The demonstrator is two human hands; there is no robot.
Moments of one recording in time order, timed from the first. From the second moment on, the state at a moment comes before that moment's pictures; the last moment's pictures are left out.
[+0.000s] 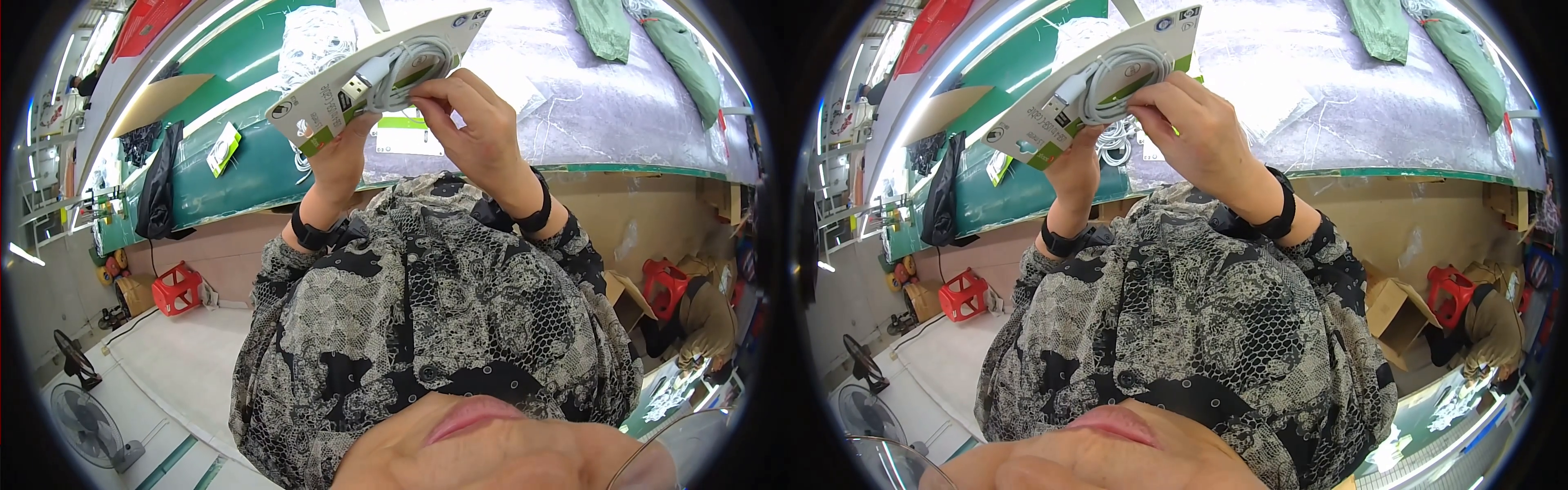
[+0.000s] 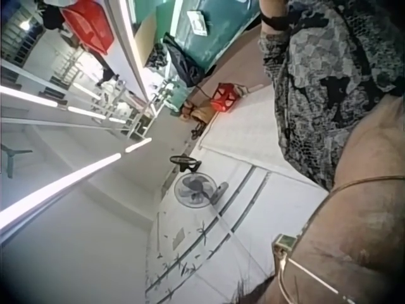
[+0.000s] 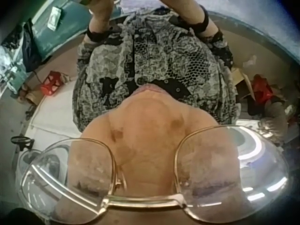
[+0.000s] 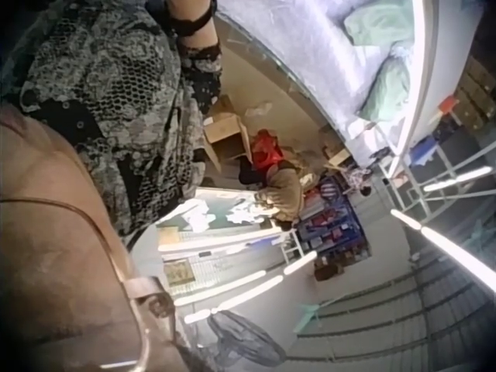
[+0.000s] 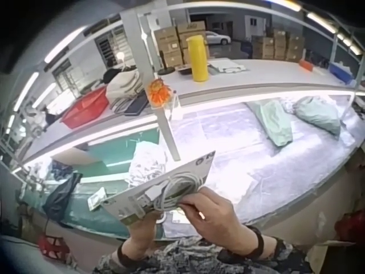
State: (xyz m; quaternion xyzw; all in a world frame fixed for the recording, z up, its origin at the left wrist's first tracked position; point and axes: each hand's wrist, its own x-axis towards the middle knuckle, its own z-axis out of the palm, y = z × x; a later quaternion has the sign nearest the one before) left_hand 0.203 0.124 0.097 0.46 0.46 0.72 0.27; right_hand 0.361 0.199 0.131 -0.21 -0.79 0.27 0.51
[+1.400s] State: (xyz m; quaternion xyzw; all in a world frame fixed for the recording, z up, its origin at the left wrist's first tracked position) left_hand 0.207 0.130 0.107 0.76 0.39 0.52 -0.05; right_hand 0.370 0.182 0.107 -0.27 -0.74 0.34 0.52
